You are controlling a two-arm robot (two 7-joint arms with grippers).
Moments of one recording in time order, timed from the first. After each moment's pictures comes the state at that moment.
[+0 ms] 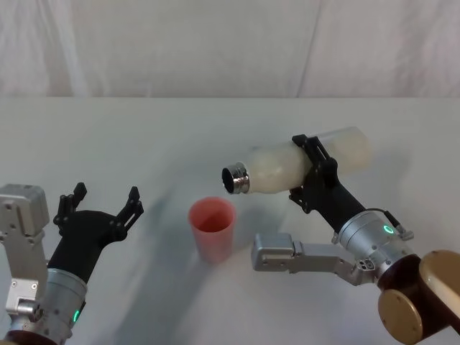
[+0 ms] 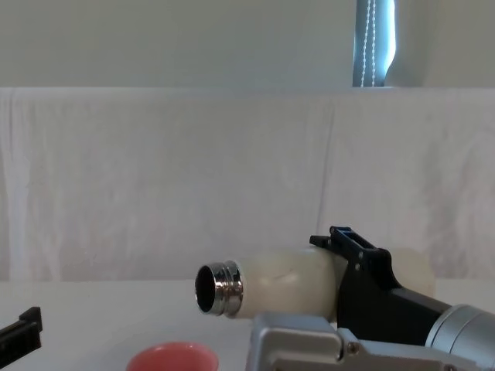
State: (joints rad) left arm 0.27 0.24 0.04 -1.85 -0.25 -0.02 -0.02; right arm 0.25 0.33 -0.63 -1.54 -1.00 0.04 -0.04
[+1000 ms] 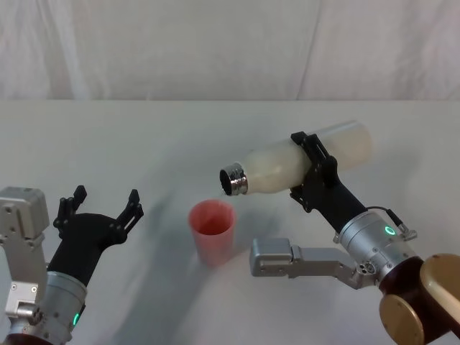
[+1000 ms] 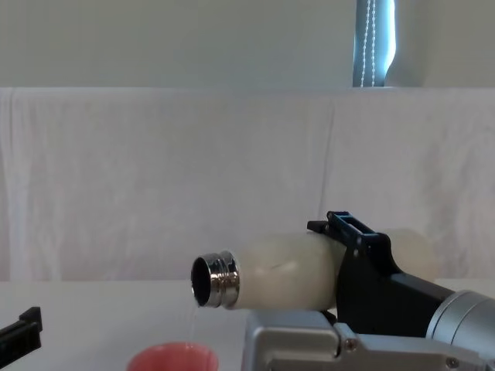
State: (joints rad) left arm 0.27 0.24 0.04 -1.85 -0.25 -0.02 -0.02; right arm 0.24 0.35 -0.64 -1.59 -1.04 0.07 -0.04
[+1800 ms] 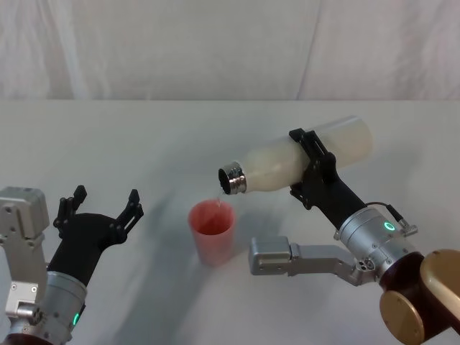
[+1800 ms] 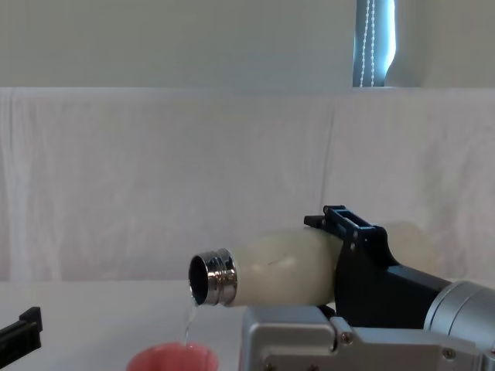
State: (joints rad) left arm 0.27 0.24 0.04 -1.85 -0.25 -0.02 -0.02; right arm 0.26 0.35 -0.65 -1.60 -1.06 0.08 -0.01
